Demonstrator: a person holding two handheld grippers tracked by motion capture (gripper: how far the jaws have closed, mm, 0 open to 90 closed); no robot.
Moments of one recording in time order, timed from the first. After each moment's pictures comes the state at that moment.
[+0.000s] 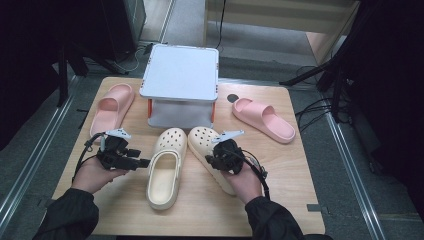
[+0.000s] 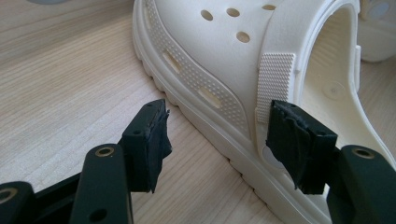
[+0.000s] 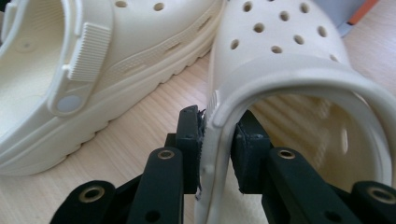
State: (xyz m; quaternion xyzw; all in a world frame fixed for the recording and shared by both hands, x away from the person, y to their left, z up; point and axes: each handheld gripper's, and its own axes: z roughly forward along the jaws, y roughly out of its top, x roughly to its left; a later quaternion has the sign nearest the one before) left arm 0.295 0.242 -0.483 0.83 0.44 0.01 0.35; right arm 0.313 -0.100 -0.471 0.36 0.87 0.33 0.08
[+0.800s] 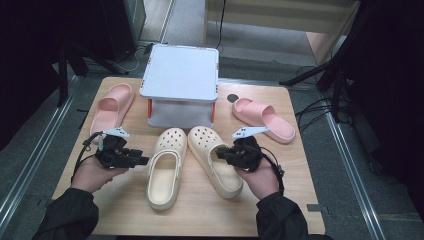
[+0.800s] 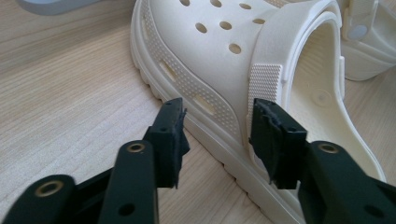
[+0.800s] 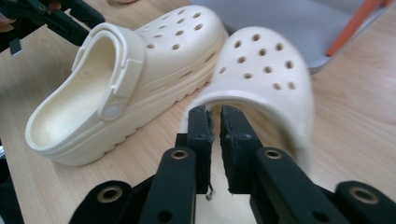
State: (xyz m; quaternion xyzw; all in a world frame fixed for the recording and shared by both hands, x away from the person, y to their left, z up) left arm 0.294 0.245 -0.479 0.82 0.44 0.01 0.36; right arm 0.311 -0.147 -0.438 0.34 0.85 0.41 0.05
